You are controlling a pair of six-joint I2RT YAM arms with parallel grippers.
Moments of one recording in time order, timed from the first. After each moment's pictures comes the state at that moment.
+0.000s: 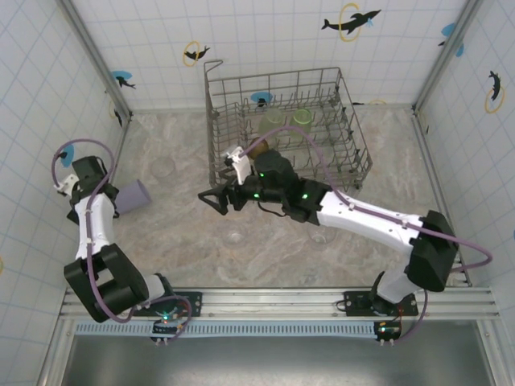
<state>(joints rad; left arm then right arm) 0.47 1.29 0.94 -0.62 -0.44 -0.50 1.06 1.56 1.29 0.00 -0.26 0.32</state>
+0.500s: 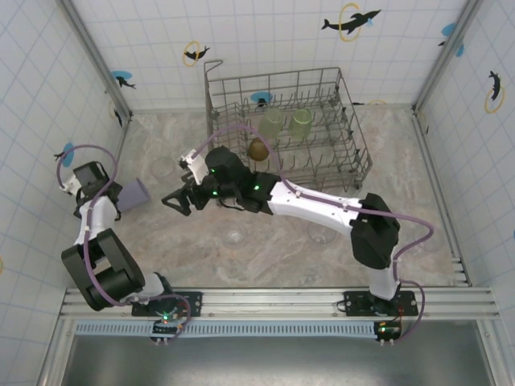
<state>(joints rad) 0.50 1.36 0.82 -0.29 -0.28 -0.47 1.12 1.94 1.68 -0.08 -0.31 0.30</state>
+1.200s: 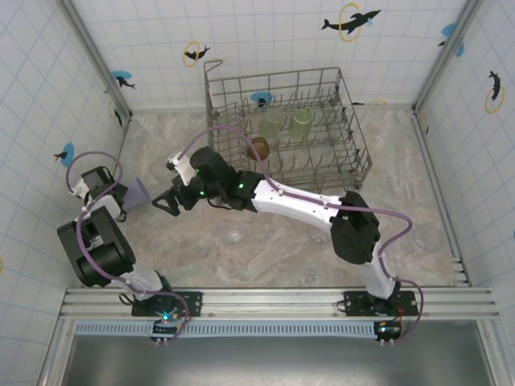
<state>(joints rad) 0.50 1.55 0.77 -0.06 -0.23 -0.52 1.13 2.08 1.84 -0.14 -0.32 0.31</state>
